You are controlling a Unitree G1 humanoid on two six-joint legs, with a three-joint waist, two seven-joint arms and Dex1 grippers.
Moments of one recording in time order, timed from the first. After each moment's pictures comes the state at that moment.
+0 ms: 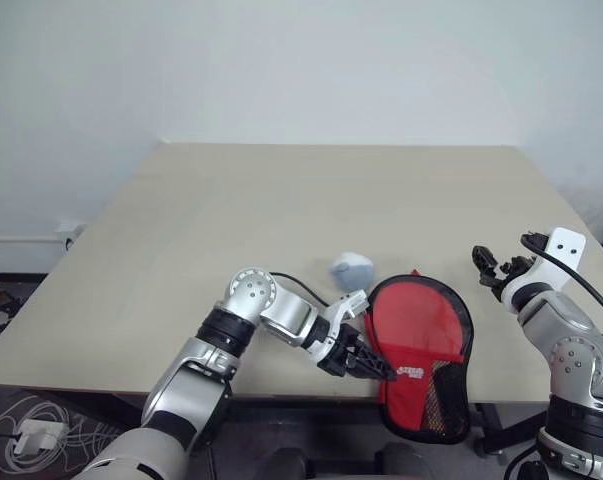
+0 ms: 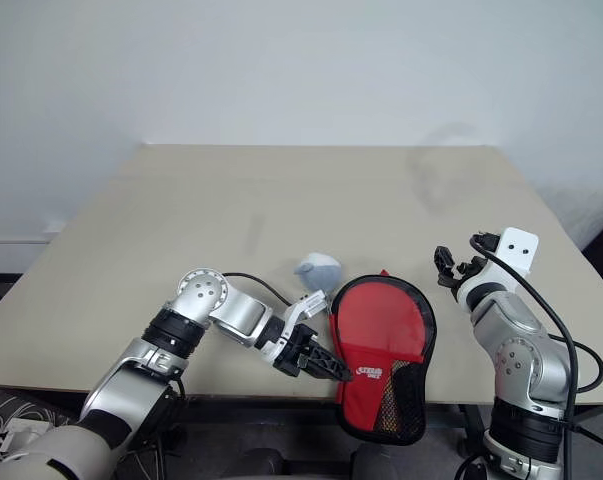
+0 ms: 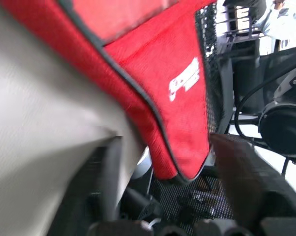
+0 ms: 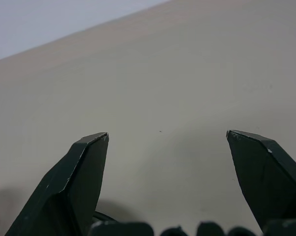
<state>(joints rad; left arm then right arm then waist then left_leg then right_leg) -0.72 0.22 -0.31 0.38 -1.44 1.61 -0.01 -0.23 -0.30 -0.41 -0.32 0.55 0.90 -0.06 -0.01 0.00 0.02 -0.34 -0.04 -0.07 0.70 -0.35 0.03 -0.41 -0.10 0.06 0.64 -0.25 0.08</state>
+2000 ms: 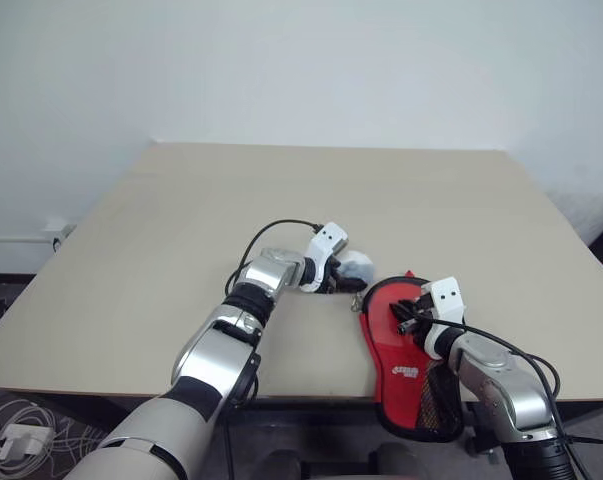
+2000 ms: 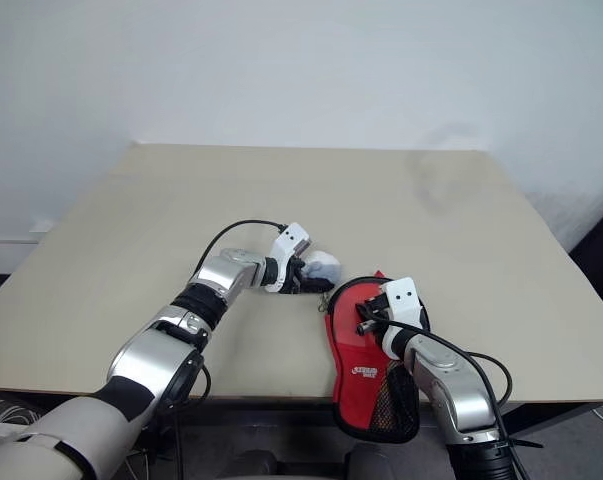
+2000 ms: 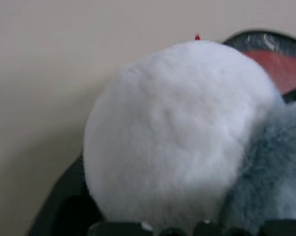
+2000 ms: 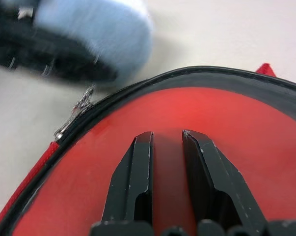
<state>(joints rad) -0.98 0.12 -0.24 1.01 -0.12 0.41 -0.87 -0.02 -0.29 0.09 -0.26 0.27 0.66 0.33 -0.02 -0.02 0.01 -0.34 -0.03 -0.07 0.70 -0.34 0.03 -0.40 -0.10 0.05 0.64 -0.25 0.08</state>
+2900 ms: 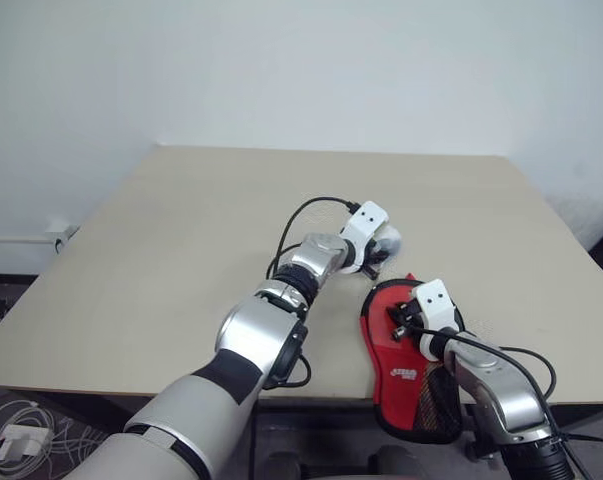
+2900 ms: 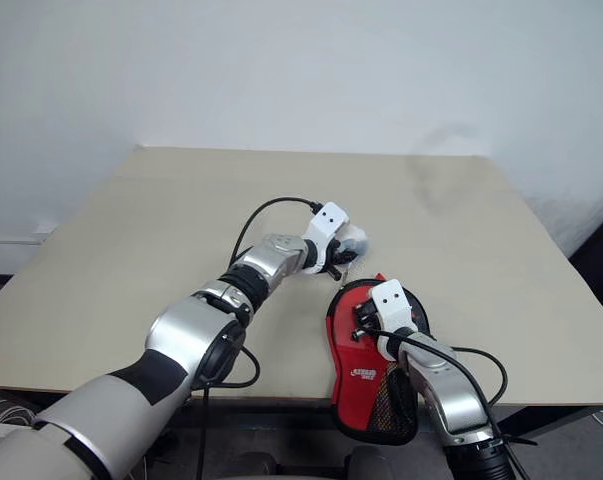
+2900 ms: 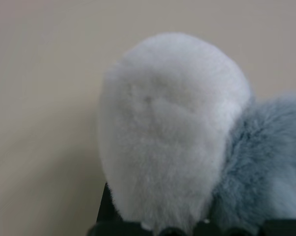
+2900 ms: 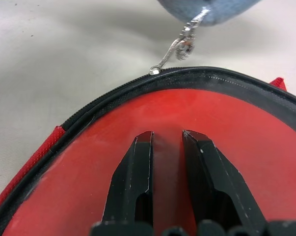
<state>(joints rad) -1.21 -0.12 -0.09 1.38 0.03 0.14 -0.54 -0.02 -0.31 0.16 -0.28 0.14 0.66 0.33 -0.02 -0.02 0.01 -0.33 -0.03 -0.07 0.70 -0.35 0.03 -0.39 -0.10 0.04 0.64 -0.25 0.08</state>
